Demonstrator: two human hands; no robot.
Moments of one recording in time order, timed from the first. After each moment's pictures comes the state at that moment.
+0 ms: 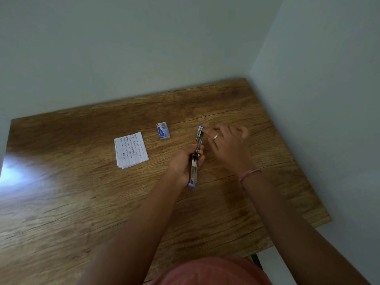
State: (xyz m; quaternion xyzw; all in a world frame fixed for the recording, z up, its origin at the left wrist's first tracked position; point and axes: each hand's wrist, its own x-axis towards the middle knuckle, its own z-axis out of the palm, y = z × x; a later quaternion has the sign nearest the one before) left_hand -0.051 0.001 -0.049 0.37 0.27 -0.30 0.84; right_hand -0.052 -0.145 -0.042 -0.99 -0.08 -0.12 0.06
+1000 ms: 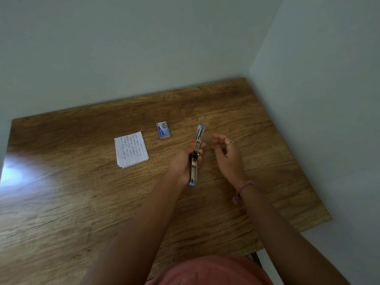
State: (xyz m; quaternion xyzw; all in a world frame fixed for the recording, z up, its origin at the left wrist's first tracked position) left_hand -0.052 0.001 -0.050 0.36 0.27 -0.29 0.85; right_hand -0.072 -0.134 -0.071 -0.84 0.11 -0.08 0.52
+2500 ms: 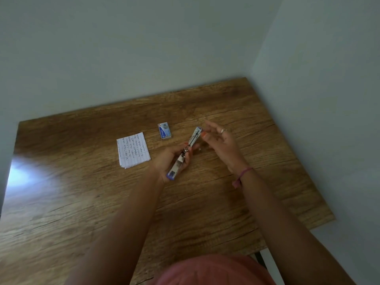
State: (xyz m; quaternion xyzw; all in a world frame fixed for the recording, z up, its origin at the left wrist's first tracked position) left_hand -0.040 0.043 -0.045 0.25 0.26 -0.37 0.86; right_hand -0.042 -0.135 -0.058 -0.75 0.04 0.03 0.66
